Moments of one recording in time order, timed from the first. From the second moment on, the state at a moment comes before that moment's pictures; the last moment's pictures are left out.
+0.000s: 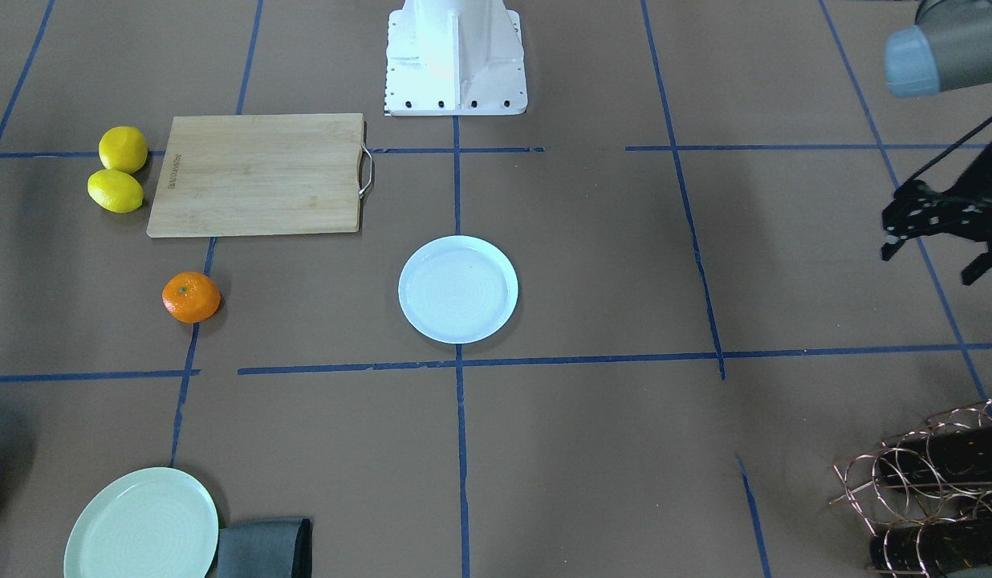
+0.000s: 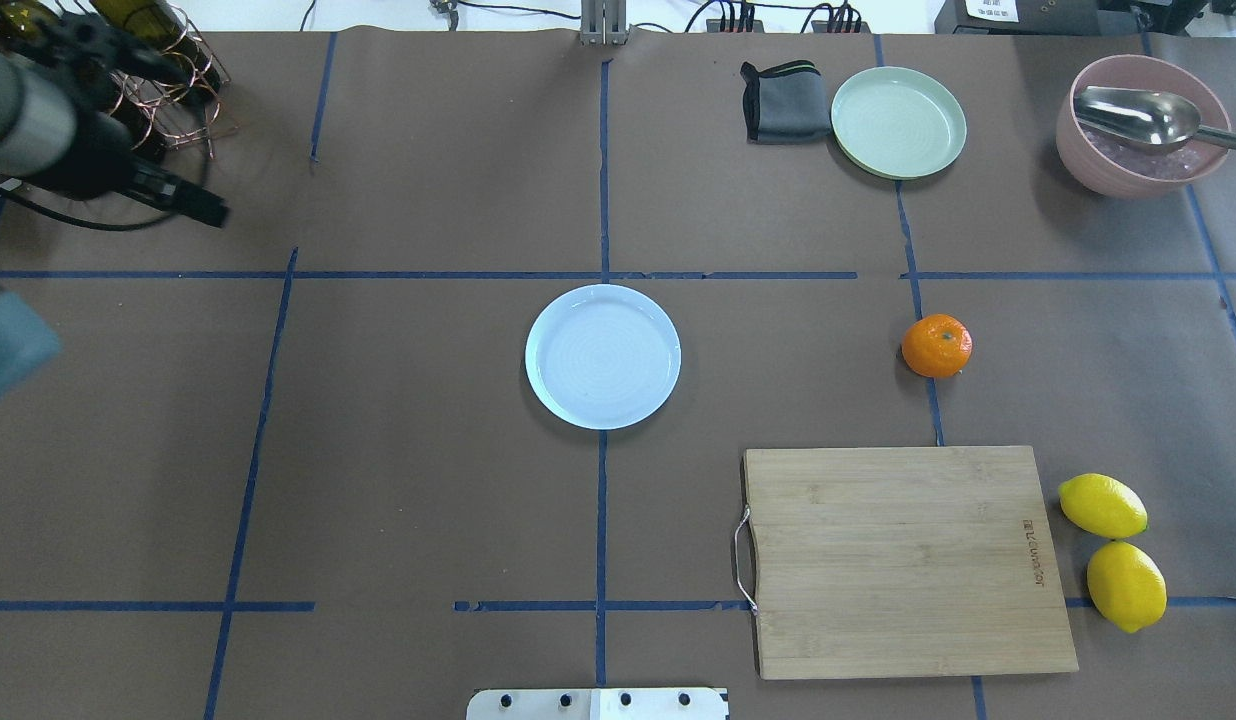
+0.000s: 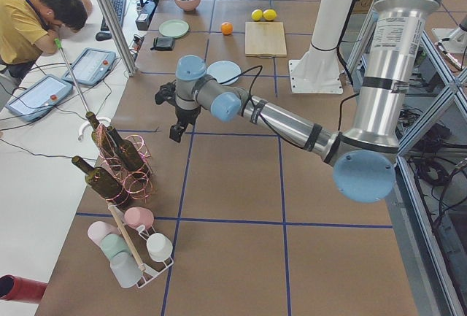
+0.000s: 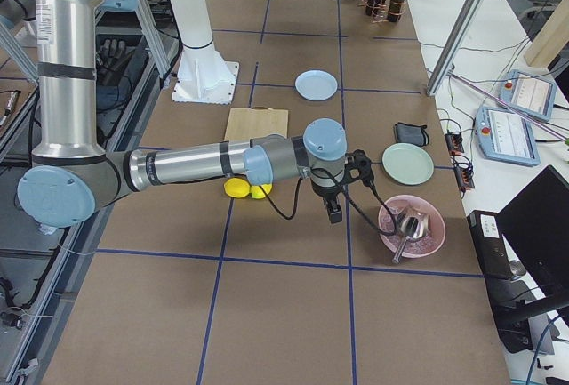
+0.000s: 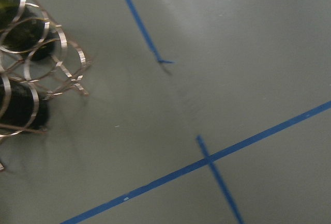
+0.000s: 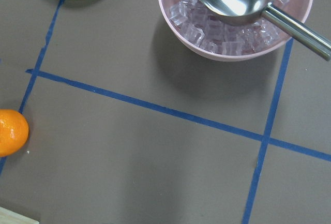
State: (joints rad) left arm -1.33 -1.68 -1.80 -1.72 -2.25 -0.07; right arm 1.40 -1.53 1.80 -1.47 2.39 0.11
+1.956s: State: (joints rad) left arm -1.65 -1.50 -1.74 -1.43 -2.33 0.26; right arm 0.81 -1.40 1.74 -1.26 2.04 0.65
